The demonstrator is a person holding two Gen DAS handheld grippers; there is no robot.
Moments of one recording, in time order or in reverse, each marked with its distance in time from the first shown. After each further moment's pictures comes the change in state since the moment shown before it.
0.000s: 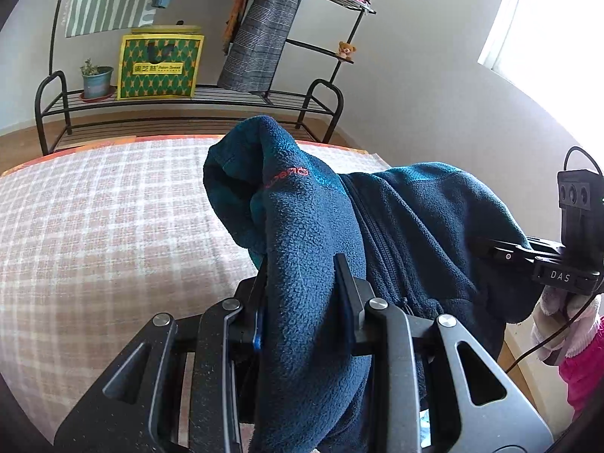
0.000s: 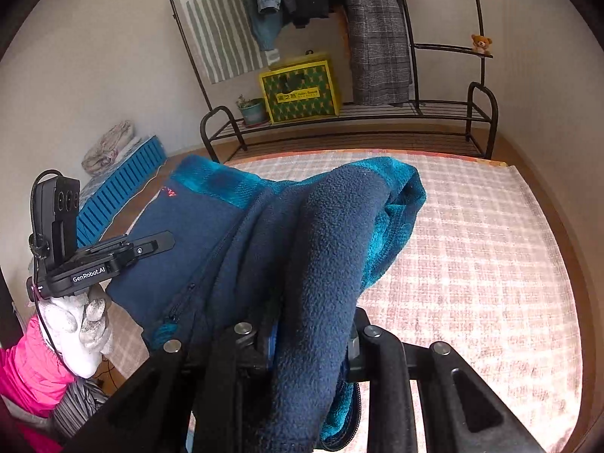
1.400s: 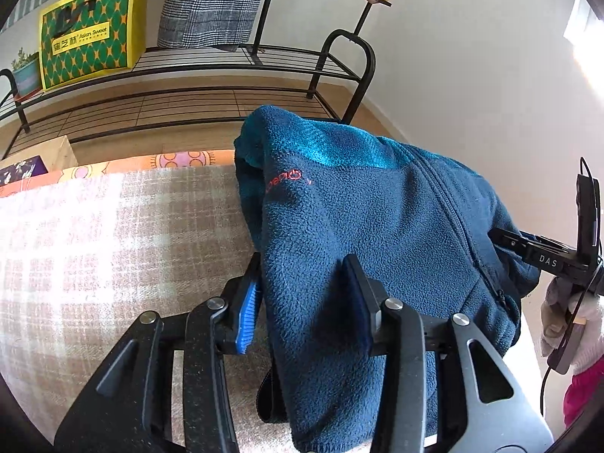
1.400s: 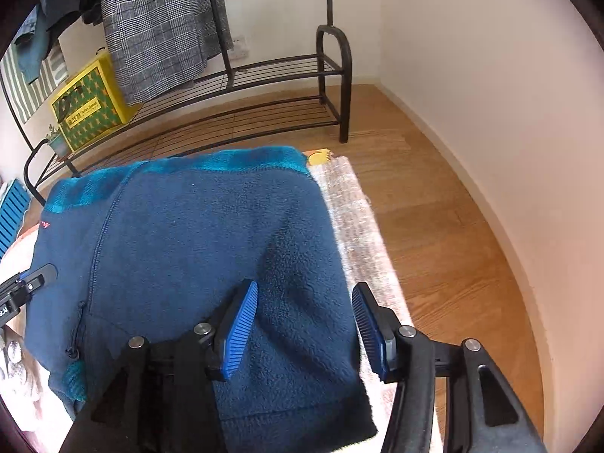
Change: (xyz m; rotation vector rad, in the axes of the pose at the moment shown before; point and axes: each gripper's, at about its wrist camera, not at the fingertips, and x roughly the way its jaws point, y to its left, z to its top) left arm 0.388 -0.039 0.151 -0.052 0.146 0.111; right arm 0.192 -0.376 0.133 0.218 0.114 -0.398
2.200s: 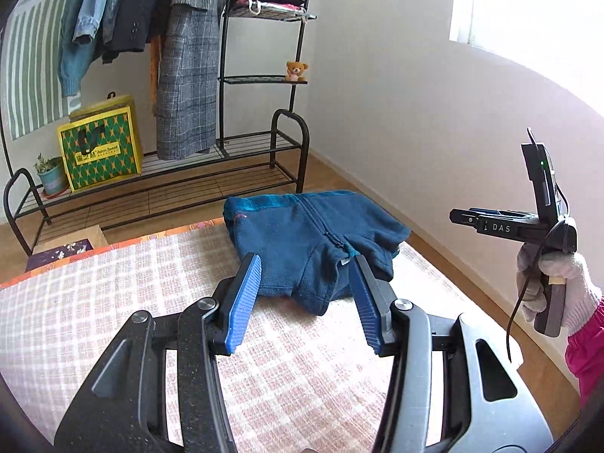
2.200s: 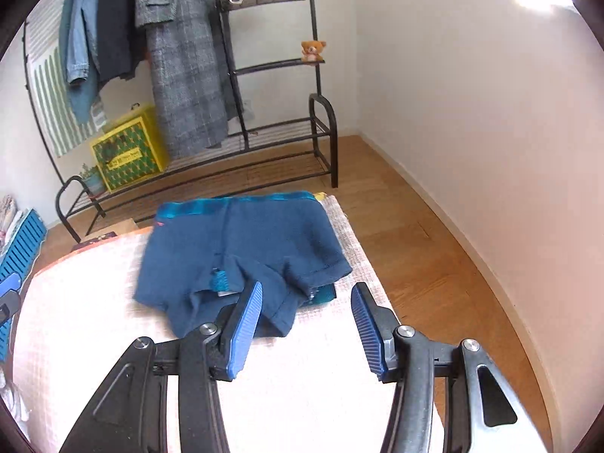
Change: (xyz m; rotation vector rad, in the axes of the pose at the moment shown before) left arm -0.288 -0.092 -0.086 0.265 -0.259 -0.036; right arm -0.235 0.030 -0.087 0.047 -0.217 0.017
